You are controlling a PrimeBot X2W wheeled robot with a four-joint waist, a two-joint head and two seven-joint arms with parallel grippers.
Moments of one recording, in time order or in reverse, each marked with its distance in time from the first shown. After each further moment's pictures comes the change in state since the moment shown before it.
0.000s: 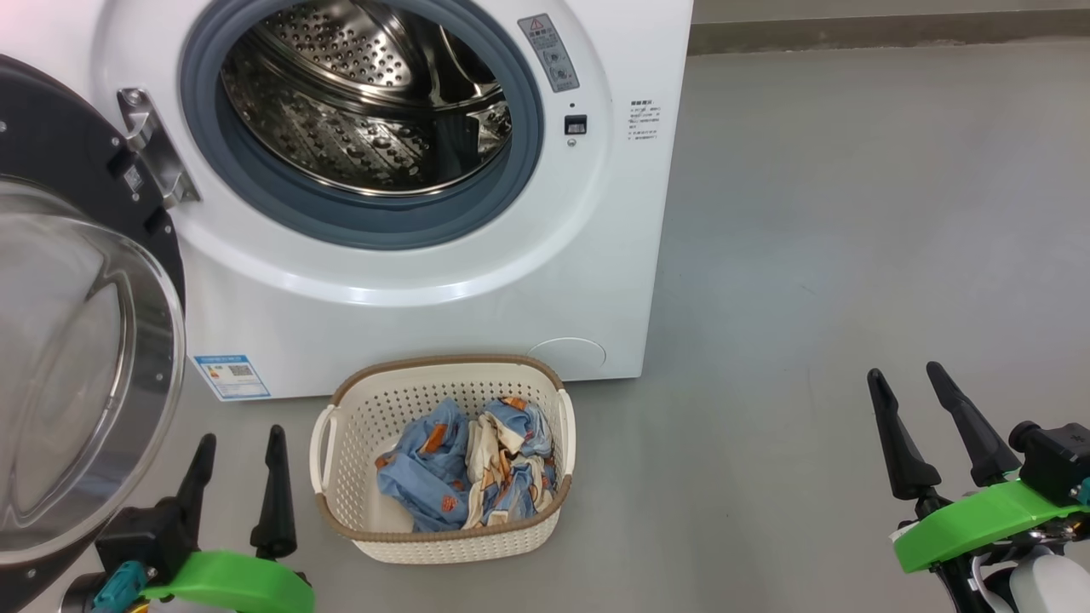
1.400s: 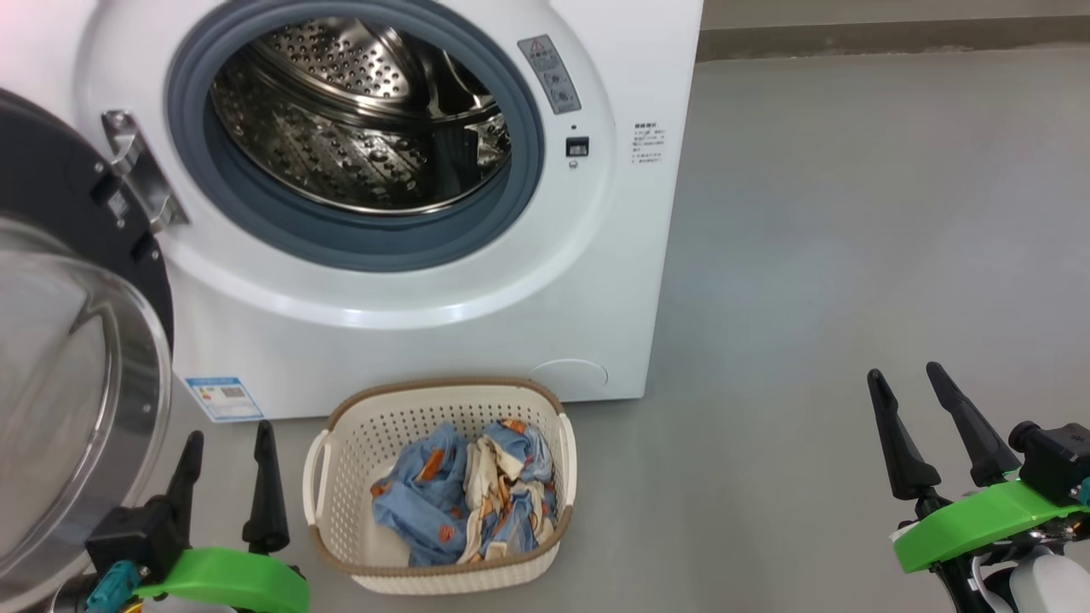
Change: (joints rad) left arm 0.000 -0.030 0.047 0.001 0.033 -0.026 0.000; right arm 0.000 -0.001 0.002 0.000 0.002 0.000 0.000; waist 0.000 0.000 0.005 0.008
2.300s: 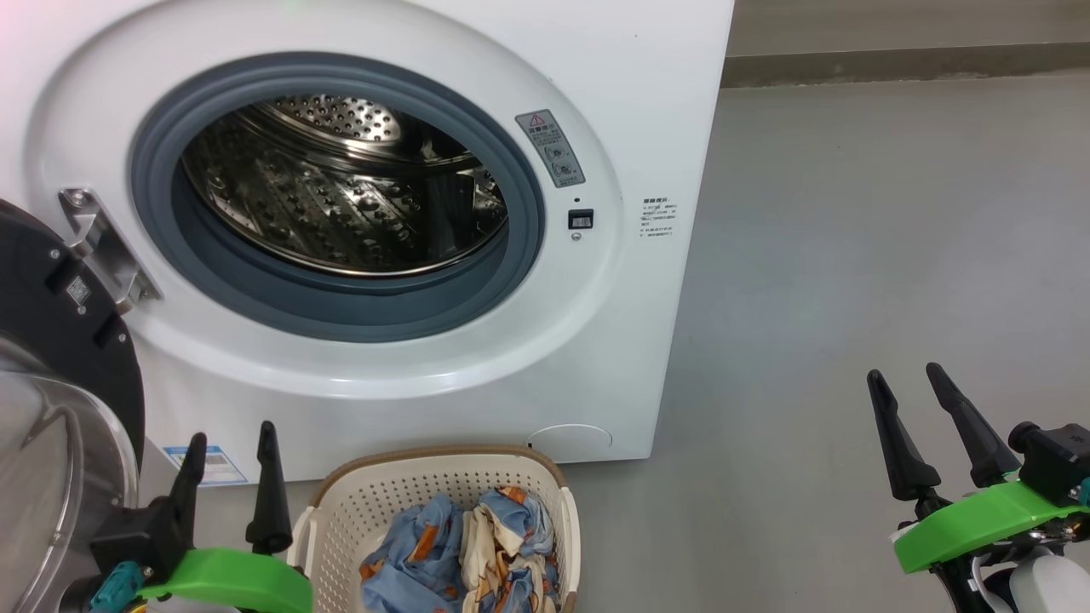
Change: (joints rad) left arm 0.000 -0.016 0.010 0.008 0.007 -0.018 0.000; right arm 0.000 0.000 0.000 0.003 0.000 0.000 0.000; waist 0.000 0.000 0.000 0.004
